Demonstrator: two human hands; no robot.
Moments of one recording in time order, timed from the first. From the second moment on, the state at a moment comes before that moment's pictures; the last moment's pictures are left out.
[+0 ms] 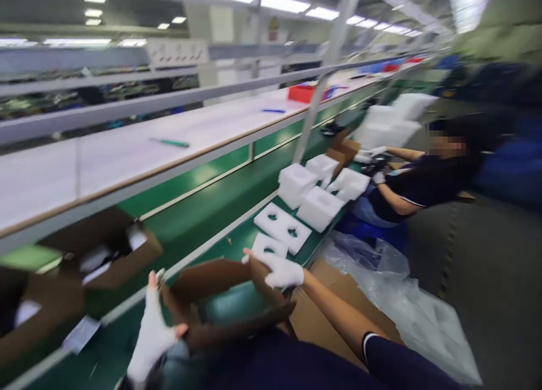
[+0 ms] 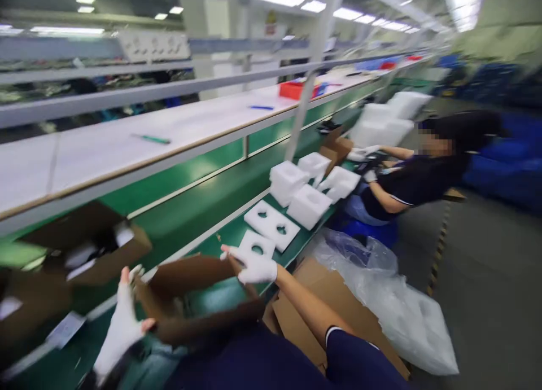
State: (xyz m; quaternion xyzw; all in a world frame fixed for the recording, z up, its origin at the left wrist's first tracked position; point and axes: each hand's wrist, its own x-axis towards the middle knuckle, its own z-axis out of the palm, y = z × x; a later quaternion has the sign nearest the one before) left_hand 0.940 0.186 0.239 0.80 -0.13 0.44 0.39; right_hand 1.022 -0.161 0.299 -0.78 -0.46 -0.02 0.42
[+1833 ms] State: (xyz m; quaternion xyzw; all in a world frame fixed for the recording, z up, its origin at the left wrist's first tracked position) left_hand 1.007 0.165 0.264 0.88 -0.06 0.23 0.41; right_hand 1.082 -0.106 0.308 -0.87 -0.21 0.06 0.44
